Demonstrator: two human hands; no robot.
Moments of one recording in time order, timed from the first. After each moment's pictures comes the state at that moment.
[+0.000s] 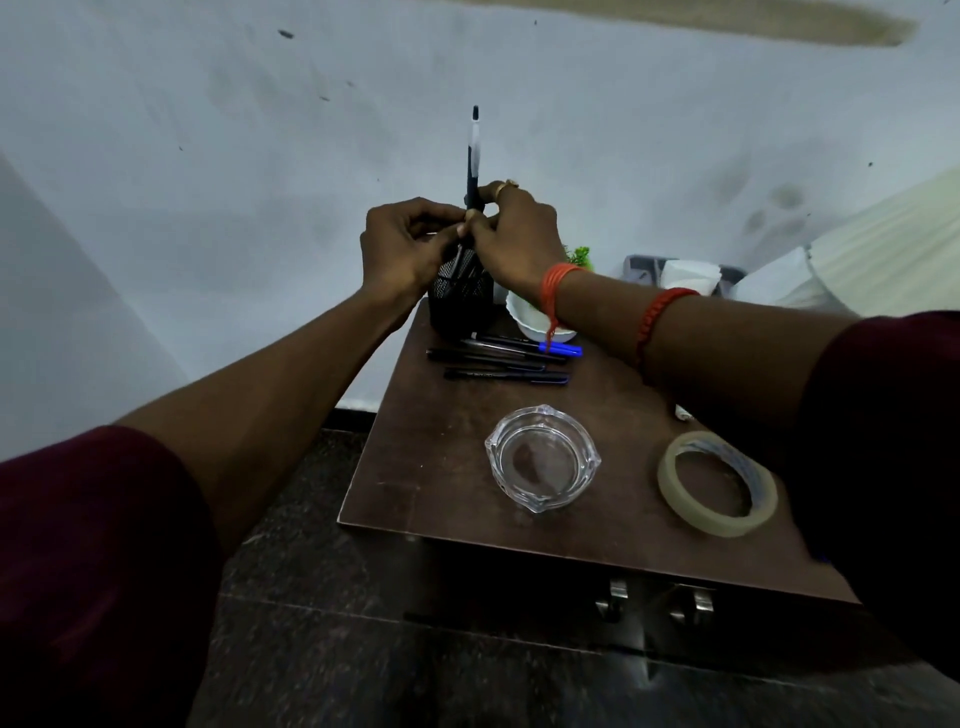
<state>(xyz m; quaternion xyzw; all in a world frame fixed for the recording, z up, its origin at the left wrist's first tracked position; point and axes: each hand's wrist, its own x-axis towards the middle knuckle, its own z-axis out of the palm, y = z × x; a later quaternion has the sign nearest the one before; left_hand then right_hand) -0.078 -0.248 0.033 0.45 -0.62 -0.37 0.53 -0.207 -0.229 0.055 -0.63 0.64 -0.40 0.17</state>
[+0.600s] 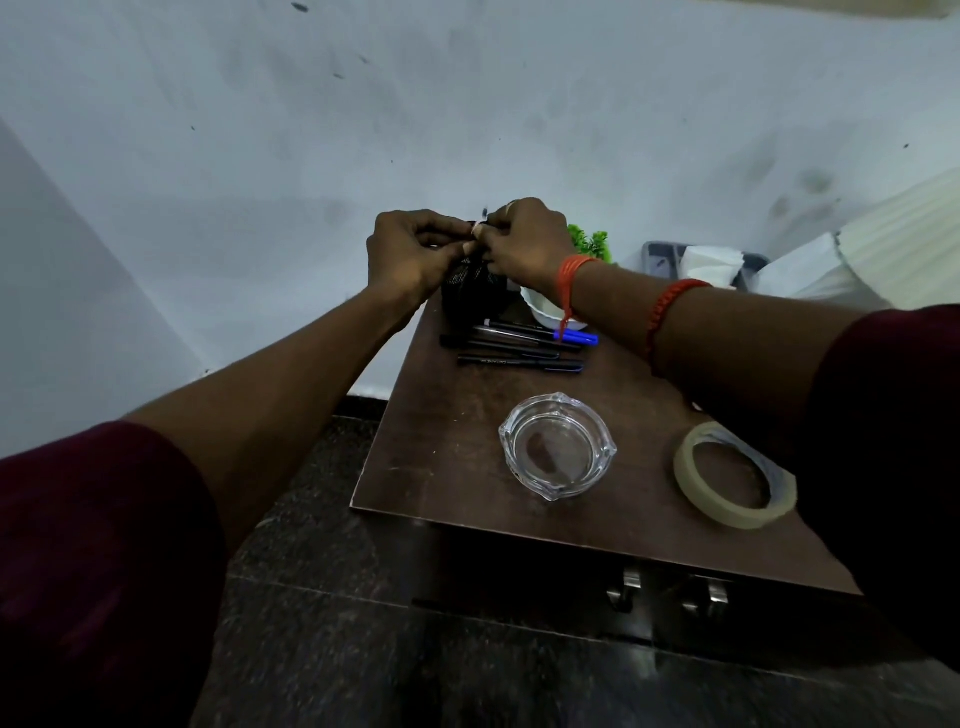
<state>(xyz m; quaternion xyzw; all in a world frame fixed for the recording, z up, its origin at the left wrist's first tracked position) -0.067 -0.243 0.018 0.51 -0.61 -0.37 0.48 -0.207 -0.236 0.041 -0.63 0.66 -0.34 0.23</state>
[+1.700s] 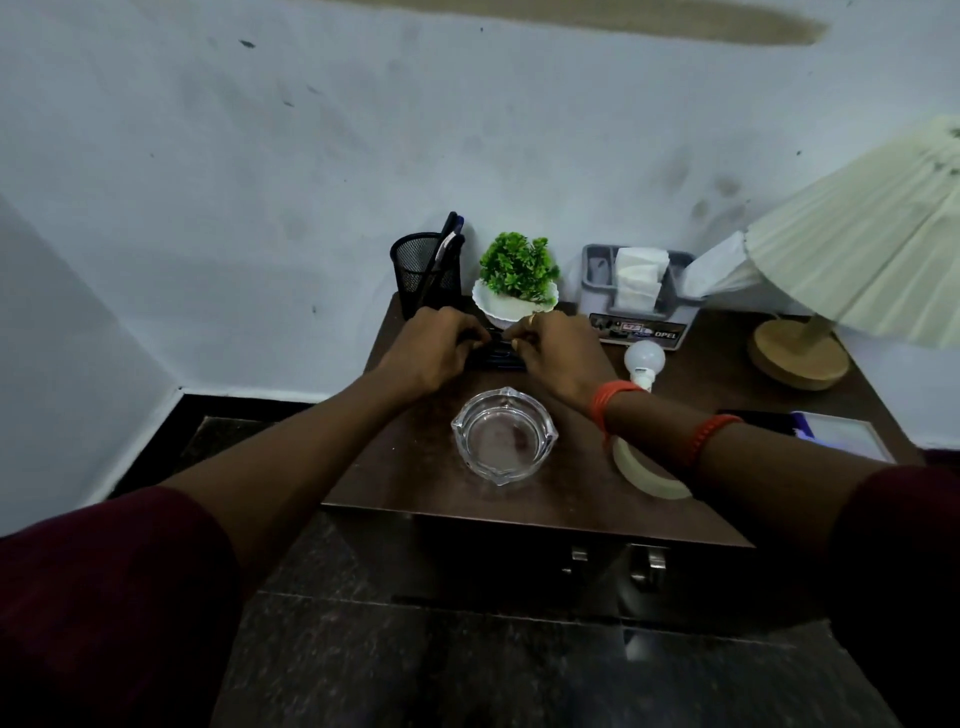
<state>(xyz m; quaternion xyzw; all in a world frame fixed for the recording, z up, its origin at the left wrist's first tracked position) -0.108 -0.184 -0.016 0.45 -0.86 -0.14 0.19 -0.277 -0.125 -0.014 -0.67 0.68 -0.27 0.12</state>
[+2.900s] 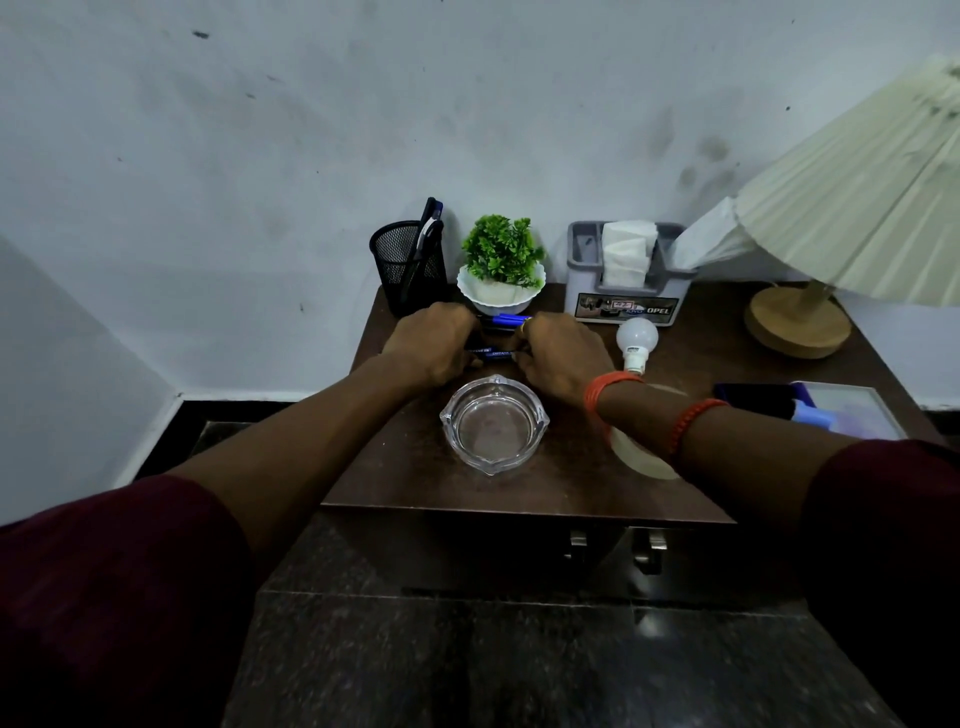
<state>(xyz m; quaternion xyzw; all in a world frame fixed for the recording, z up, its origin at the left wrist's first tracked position) -0.126 -0.193 -0.022 0.46 -0.89 -0.04 0.02 -0.288 -0.123 -0.031 -0.70 0.70 -0.14 0.08</state>
